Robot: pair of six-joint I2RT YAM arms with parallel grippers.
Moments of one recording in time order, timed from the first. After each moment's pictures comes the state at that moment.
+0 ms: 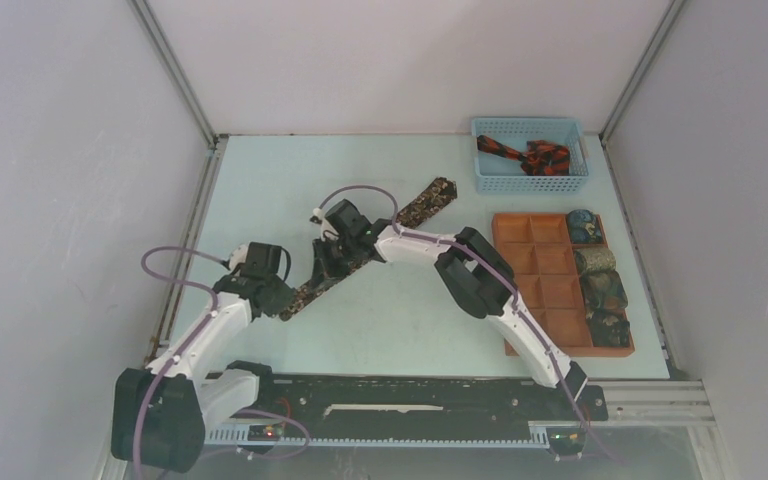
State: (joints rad) left arm -0.17 1.01 0.53 -0.61 -0.23 -0.93; right arm 0.92 2.47 1.91 -0.25 -0.64 0.72
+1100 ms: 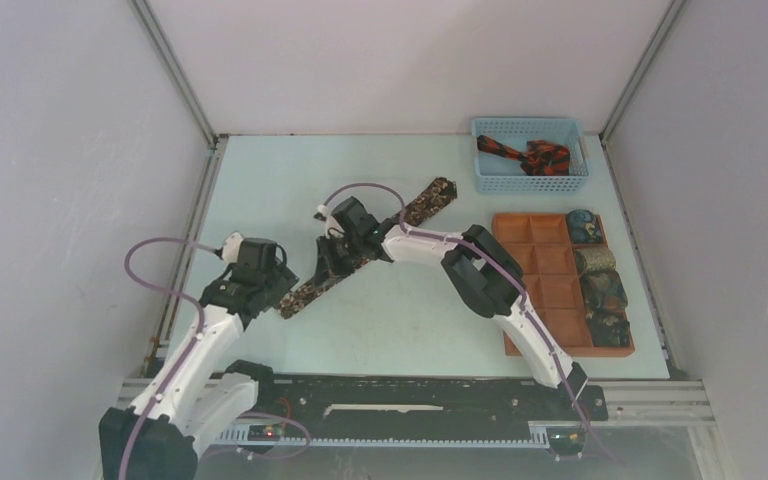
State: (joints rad) left arm -0.23 0.88 0.61 -0.65 -0.27 -0.91; right arm 0.89 2.39 1.77 -0.16 -0.67 0.71
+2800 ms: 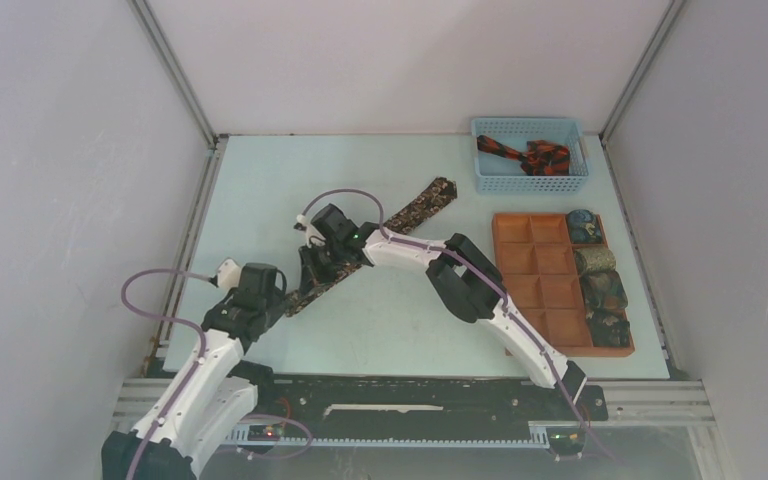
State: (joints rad) left arm -0.23 0.72 0.42 -0.67 -0.35 -1.01; right arm 0.96 2.53 2.02 -0.31 -0.67 0.66
